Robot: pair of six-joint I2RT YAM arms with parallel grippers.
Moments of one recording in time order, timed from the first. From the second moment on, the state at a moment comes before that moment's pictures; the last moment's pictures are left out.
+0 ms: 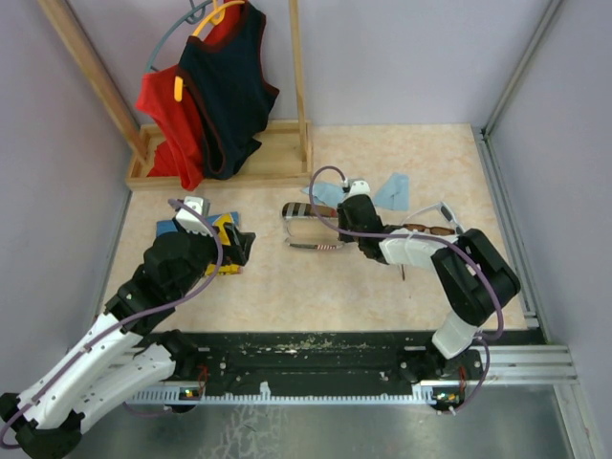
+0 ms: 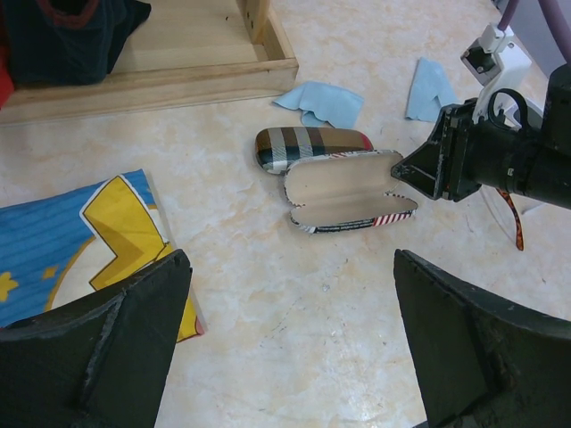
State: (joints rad) left arm -0.72 0.63 0.74 -0.34 -0.32 -0.33; right arm 0.60 1.65 0.82 0.16 0.23 0.33
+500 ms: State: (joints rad) left arm -0.72 0.65 0.74 -0.29 -0.32 -0.33; right arm 0.59 1.44 0.82 0.09 0.30 0.33
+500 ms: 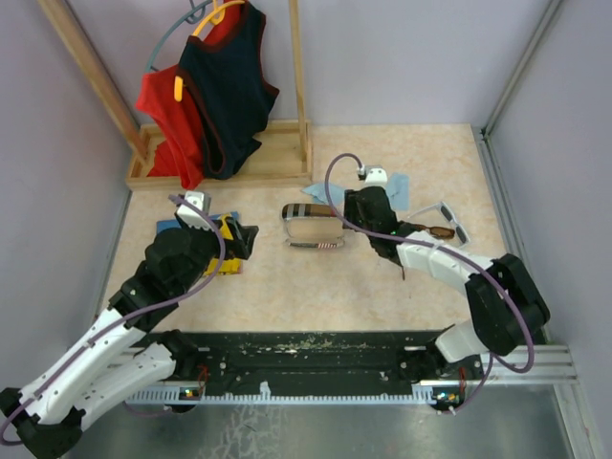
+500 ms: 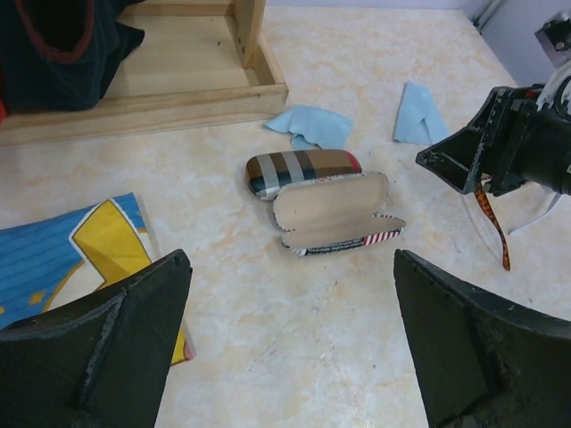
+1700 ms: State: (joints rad) left arm -0.72 0.75 0.75 -0.14 -0.24 -0.30; right arm 0.19 1.98 1.33 -0.20 0.18 0.39
